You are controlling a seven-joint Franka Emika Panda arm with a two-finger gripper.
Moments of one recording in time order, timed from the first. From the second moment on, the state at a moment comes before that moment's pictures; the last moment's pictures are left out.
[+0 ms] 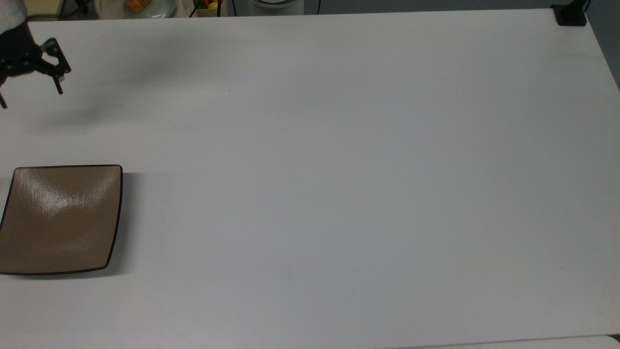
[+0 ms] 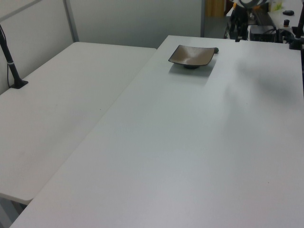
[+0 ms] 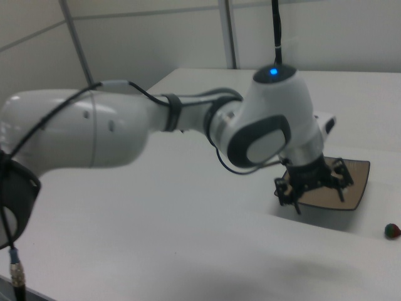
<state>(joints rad) -0.41 0.38 -0.12 -1.60 0.05 2.25 -1.17</state>
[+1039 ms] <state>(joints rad) -0.47 0.71 -0.12 -1.43 0.10 2.68 -1.11</state>
